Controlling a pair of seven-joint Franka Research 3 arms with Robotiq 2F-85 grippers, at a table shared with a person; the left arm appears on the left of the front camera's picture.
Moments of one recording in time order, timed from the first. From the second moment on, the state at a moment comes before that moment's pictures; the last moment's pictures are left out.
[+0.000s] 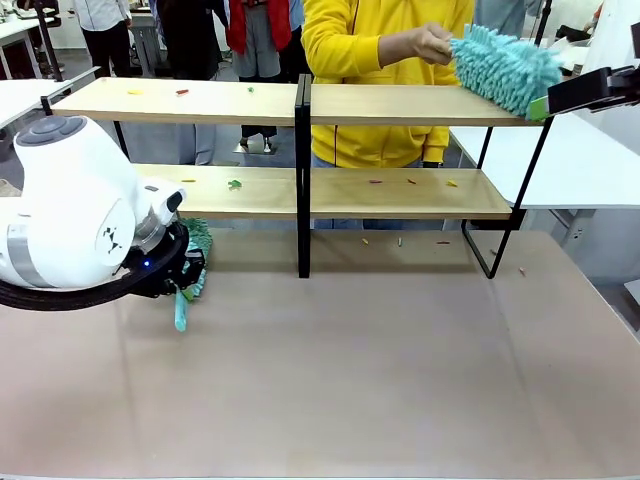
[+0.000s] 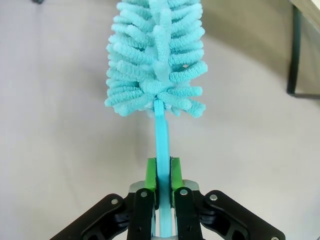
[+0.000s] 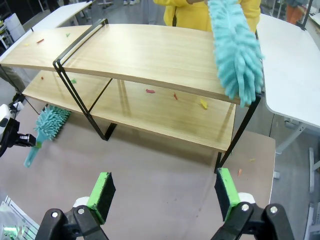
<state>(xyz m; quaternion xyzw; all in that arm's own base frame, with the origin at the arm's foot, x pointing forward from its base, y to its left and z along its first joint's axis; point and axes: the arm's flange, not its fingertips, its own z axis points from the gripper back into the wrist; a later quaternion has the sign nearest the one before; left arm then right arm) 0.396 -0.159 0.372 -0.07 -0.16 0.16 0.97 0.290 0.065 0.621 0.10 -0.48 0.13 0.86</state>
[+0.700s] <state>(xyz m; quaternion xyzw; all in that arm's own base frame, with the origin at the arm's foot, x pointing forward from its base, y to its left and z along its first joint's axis) 0.403 -0.129 0.374 -0.05 -0.15 0.22 0.96 0.290 0.065 0.621 0.10 -0.48 0.13 0.86</state>
